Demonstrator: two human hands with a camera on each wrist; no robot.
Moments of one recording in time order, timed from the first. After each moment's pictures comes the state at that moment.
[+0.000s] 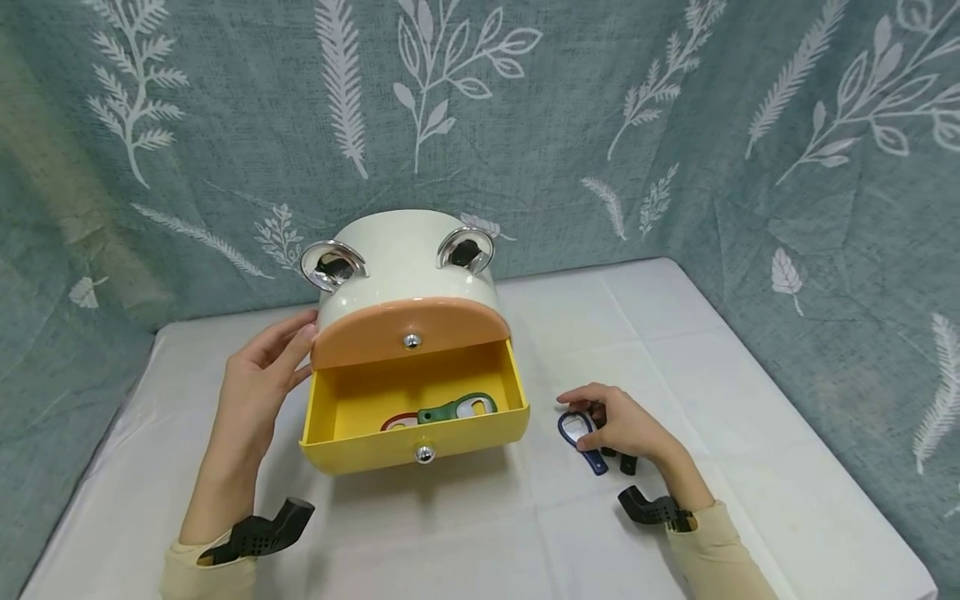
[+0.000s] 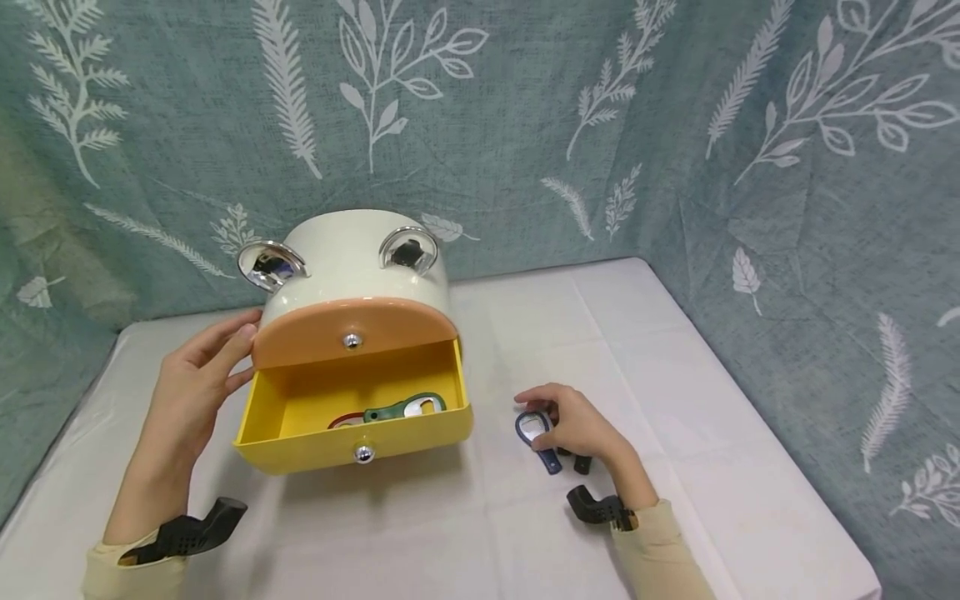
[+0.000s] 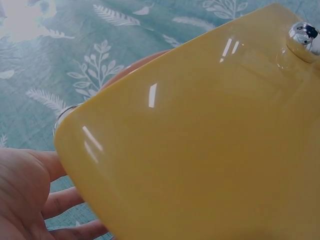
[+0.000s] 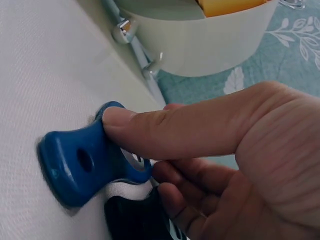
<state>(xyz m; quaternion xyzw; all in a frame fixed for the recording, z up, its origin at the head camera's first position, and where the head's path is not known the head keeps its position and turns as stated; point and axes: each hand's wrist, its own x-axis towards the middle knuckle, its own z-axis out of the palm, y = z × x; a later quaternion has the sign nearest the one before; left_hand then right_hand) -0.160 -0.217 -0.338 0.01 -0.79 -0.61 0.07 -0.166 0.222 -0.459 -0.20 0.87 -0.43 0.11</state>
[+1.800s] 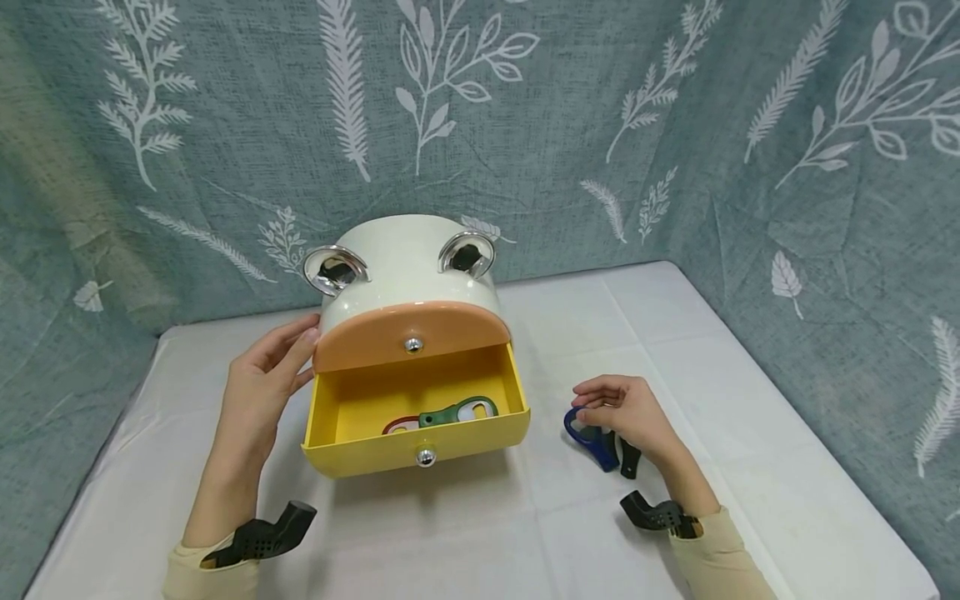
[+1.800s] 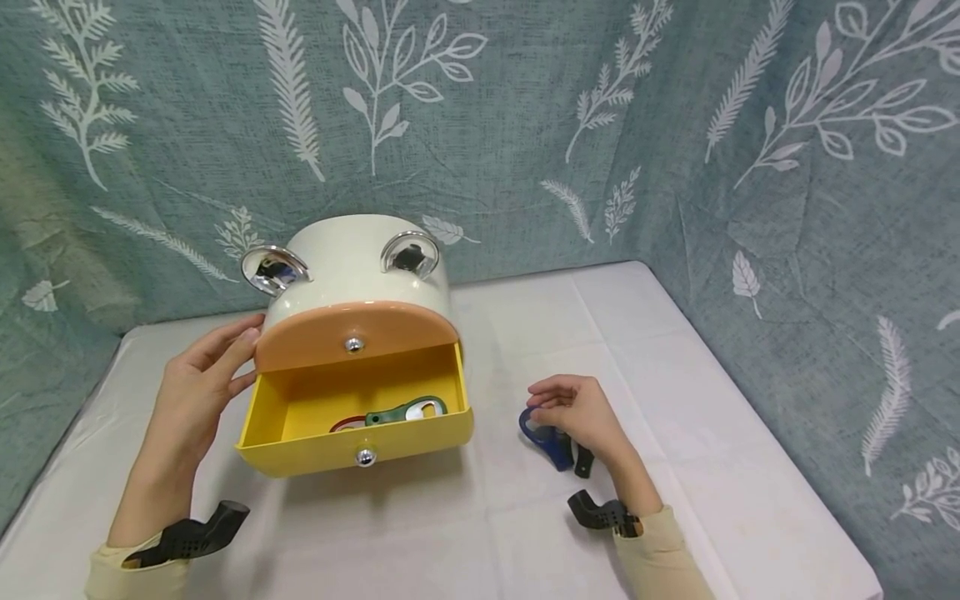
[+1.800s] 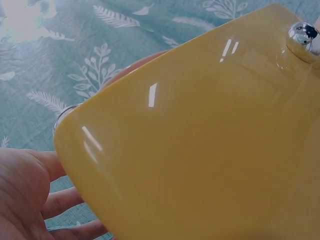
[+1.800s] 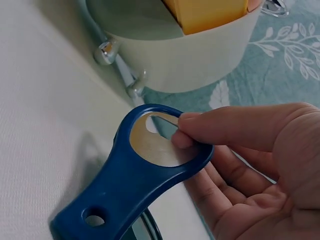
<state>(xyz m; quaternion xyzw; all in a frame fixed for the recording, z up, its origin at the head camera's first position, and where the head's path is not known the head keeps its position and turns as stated) -0.153 -0.216 -0.342 0.02 -0.79 -0.61 0.08 -0.157 0.221 -0.448 -0.11 0.79 -0.60 0.05</state>
